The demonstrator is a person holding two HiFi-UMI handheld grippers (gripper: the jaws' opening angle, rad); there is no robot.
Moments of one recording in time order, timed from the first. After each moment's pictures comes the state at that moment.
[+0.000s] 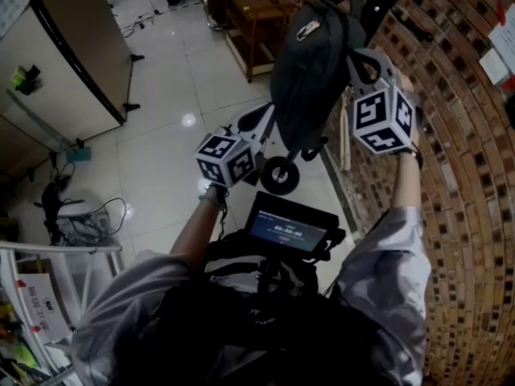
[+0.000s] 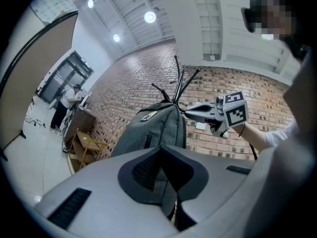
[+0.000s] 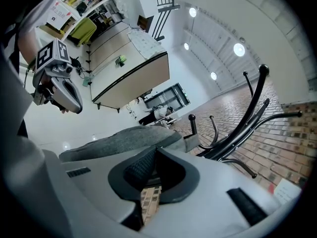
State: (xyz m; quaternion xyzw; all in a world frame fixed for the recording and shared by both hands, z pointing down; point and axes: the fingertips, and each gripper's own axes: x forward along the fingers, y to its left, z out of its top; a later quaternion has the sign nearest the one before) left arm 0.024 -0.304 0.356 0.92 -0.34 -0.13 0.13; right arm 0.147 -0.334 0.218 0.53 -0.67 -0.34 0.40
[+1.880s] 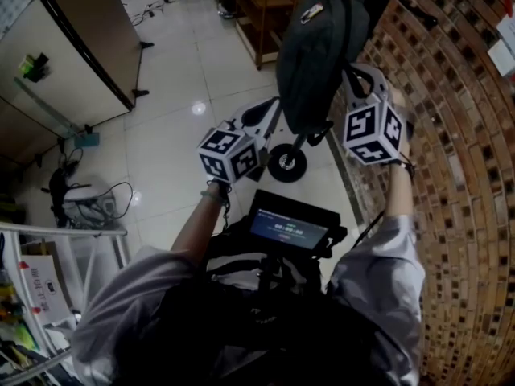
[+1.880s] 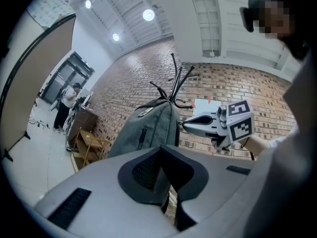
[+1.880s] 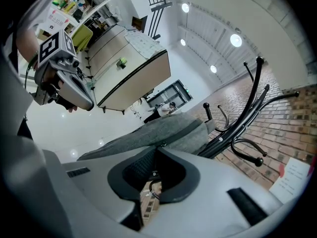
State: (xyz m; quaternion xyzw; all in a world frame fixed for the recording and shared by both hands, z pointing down) left arm 0.032 -0.275 0.364 0.92 -0.35 -0.11 0.13; right arm 0.150 -0.305 0.280 0.52 -0.70 -0.30 0.39
